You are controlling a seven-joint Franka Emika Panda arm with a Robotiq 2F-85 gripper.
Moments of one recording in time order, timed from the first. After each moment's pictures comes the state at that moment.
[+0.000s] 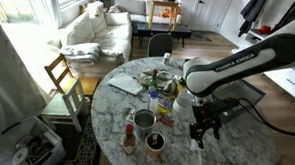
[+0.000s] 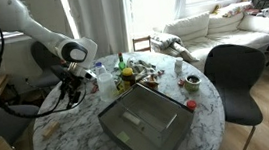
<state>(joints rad) 0.03 0.39 0.02 -2.08 0.16 1.78 0.13</state>
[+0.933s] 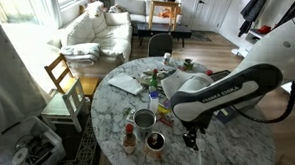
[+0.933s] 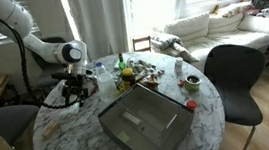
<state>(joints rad) 0.13 0.51 0.06 -1.99 -0.15 1.87 -0.01</state>
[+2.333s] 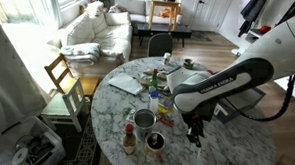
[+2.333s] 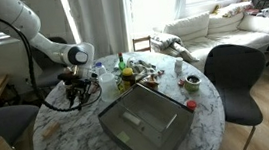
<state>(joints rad) 0.06 0.54 0.07 -1.96 -0.07 1.87 -0.18</state>
